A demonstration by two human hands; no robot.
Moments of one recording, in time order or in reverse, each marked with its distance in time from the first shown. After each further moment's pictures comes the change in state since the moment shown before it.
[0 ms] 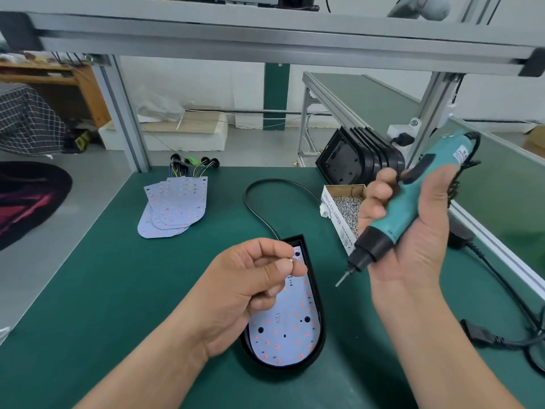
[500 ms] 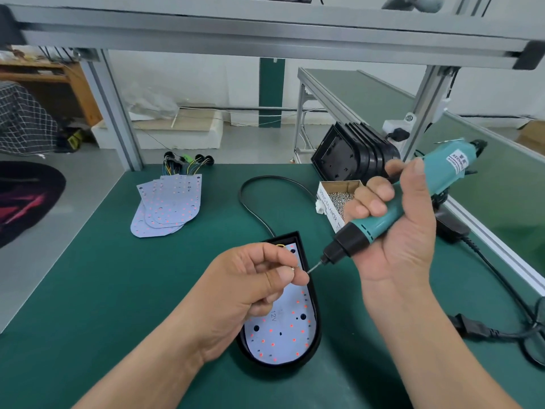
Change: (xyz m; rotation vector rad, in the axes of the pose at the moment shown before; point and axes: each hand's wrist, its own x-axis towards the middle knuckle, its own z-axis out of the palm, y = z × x) left_hand -0.001 -0.004 0.001 0.137 -0.049 0.002; right_hand -0.004 0.007 0.002 0.001 -0.017 0.017
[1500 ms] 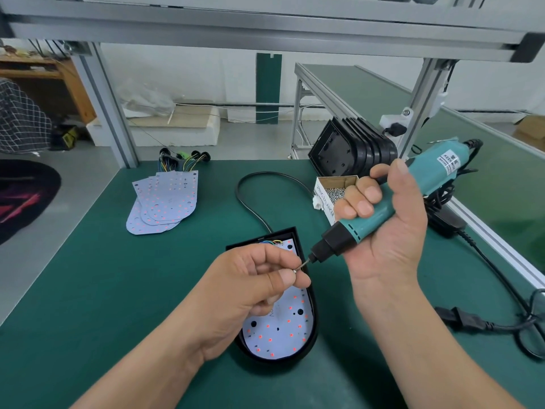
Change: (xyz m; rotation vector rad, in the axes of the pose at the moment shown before) left_hand 0.001 -0.006 0.000 0.090 -0.009 -0.028; right_hand -0.003 0.007 -0.001 -0.005 -0.023 0.000
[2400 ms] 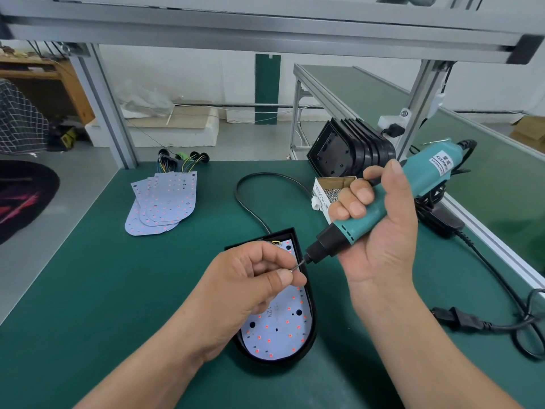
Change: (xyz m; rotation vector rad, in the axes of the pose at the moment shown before) left_hand -0.003 0.003 0.004 0.101 0.059 0.071; right_hand 0.000 0.004 -0.002 -0.030 0.008 0.016
